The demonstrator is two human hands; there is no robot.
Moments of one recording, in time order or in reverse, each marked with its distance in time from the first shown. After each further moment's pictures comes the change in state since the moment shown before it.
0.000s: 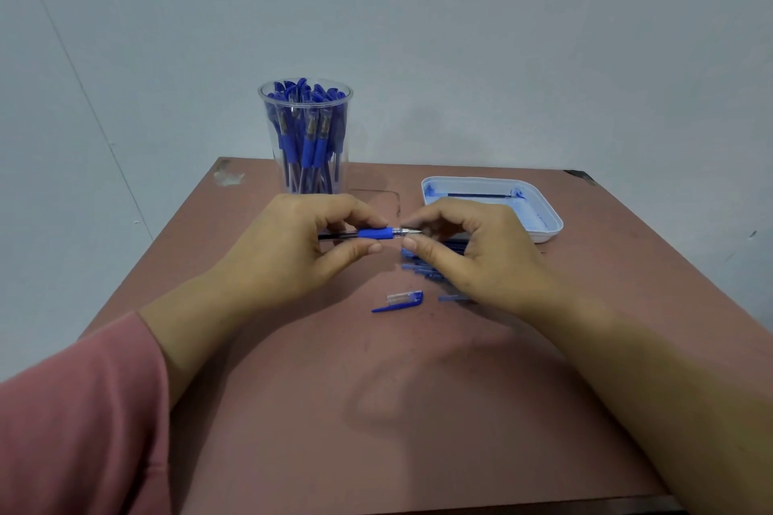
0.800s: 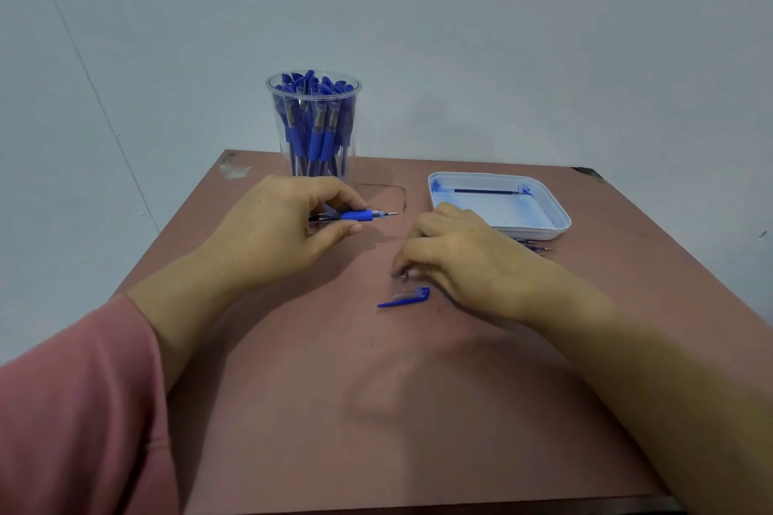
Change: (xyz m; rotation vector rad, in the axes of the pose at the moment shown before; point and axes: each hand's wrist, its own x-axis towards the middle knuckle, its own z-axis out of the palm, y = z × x) left_hand 0.001 -0.018 -0.009 0.091 0.005 -0.102; right_hand 0.009 0.019 0.007 -0.608 -0.338 -0.250
